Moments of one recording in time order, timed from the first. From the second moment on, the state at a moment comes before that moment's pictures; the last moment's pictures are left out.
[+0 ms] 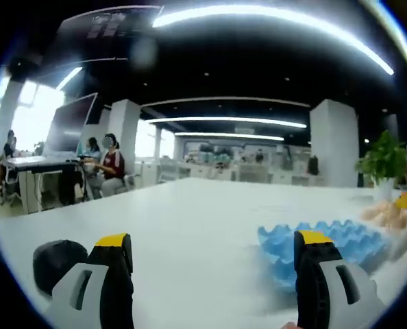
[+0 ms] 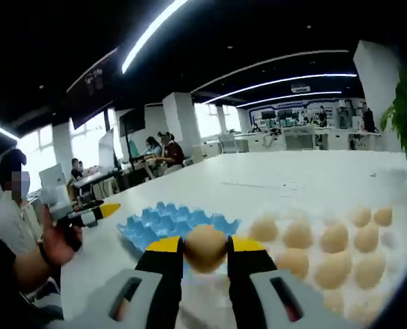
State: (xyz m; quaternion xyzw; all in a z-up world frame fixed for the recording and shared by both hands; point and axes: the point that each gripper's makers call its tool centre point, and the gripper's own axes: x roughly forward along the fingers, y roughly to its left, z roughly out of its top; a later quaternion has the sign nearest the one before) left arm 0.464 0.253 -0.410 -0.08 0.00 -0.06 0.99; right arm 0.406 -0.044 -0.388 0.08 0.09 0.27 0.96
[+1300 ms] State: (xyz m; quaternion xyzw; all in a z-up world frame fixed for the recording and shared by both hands) left arm 0.469 0.272 -0.438 -0.01 0.04 0.05 1.00; right arm 0.475 0.060 -0.387 -0.15 0.06 0.33 0.93
